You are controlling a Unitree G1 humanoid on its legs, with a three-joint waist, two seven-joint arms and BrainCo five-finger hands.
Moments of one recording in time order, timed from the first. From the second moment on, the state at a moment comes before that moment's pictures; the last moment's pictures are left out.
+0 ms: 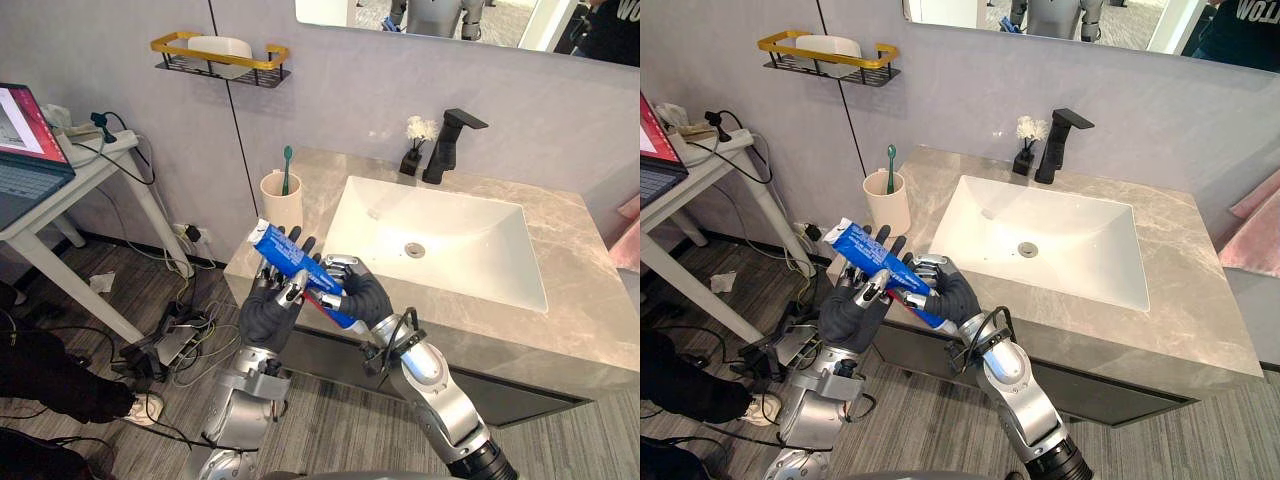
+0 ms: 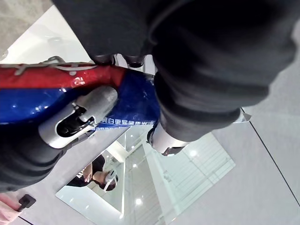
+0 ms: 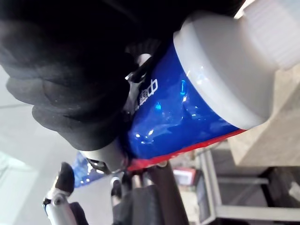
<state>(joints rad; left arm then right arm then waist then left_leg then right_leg) 0.28 0.22 -0.39 -0.54 -0.88 -0.16 -0.01 -0.04 -0.10 0.48 -0.22 0.19 -0.07 0.11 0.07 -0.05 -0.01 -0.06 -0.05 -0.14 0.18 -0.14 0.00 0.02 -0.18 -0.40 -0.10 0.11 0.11</state>
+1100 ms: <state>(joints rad) 0.21 0.22 -0.35 -0.50 -0.75 -0.11 0.02 -0.02 -0.14 0.51 -0.18 0.16 -0.11 0.18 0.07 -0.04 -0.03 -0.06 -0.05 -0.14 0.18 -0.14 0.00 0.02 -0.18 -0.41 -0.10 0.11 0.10</state>
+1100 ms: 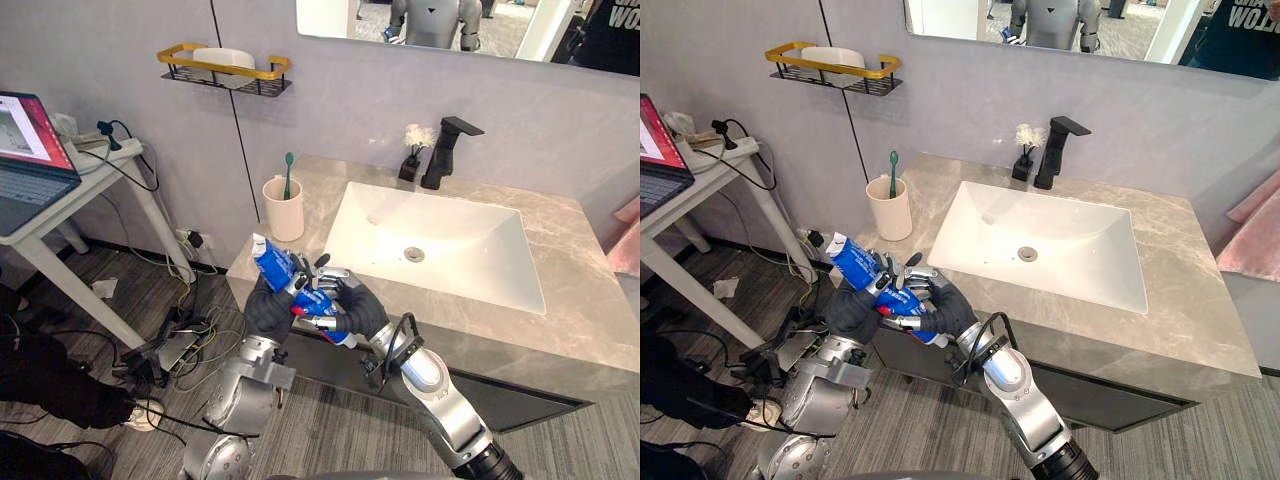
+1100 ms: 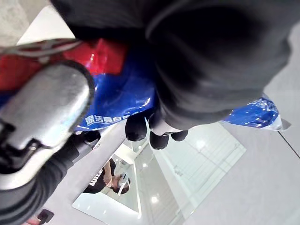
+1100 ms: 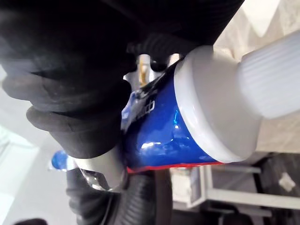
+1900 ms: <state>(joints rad) 0.05 0.27 0.03 -0.50 -0.59 -0.14 0.00 0.06 -0.11 0.42 -0.09 0.10 -0.03 0.24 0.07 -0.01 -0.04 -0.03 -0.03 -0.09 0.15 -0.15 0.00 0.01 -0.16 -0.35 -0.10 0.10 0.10</state>
